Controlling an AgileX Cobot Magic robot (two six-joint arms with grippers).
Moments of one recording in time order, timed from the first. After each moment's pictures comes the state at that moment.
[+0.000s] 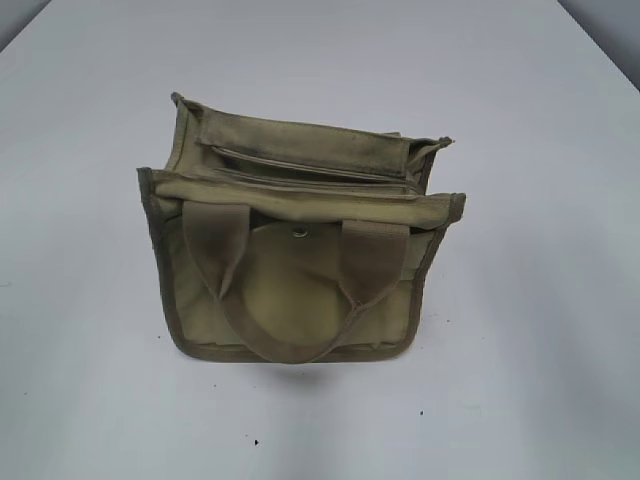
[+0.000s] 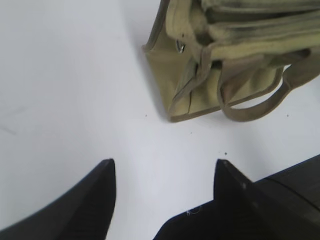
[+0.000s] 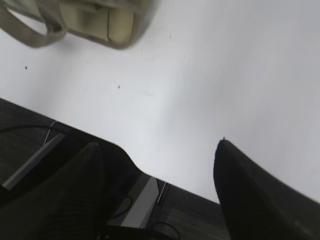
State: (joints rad) left arm -0.31 0.90 -1.01 -0.14 1.13 0.02; right arm 0.30 1.06 -1.00 0.17 1.21 -0.20
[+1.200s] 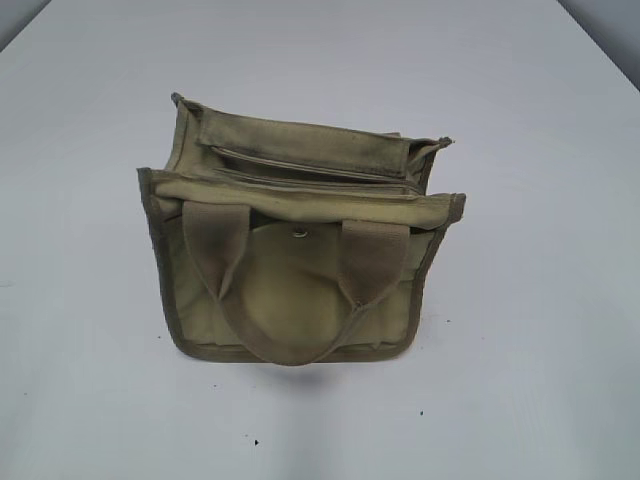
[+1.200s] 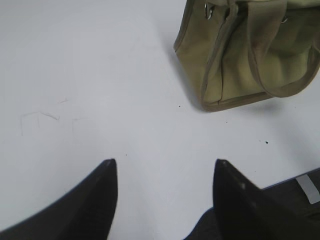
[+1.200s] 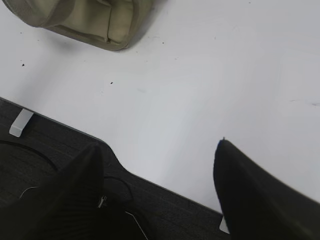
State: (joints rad) left arm -0.31 0.12 -0.52 -0.02 1.06 0.01; right arm 0.30 0.21 -0.49 0.15 1.10 -0.23
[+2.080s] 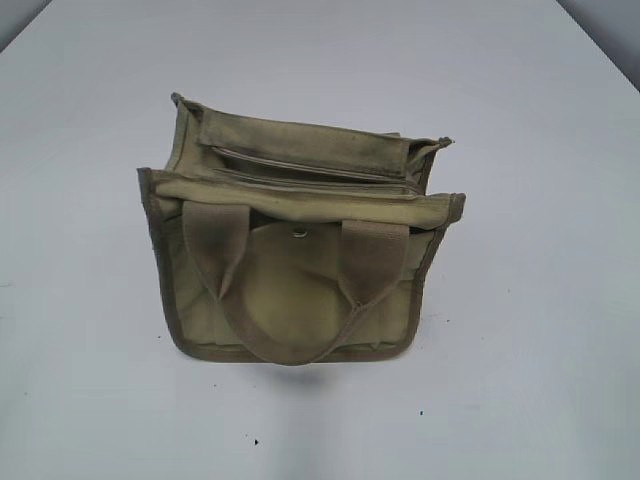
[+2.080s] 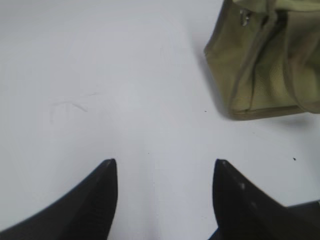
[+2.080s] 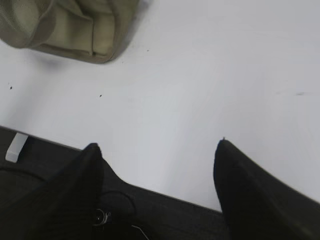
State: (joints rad) left arm -0.20 0.11 -0.52 -0.02 1.06 0.01; right arm 0.15 0.18 -0.49 0.20 1.10 -0.23
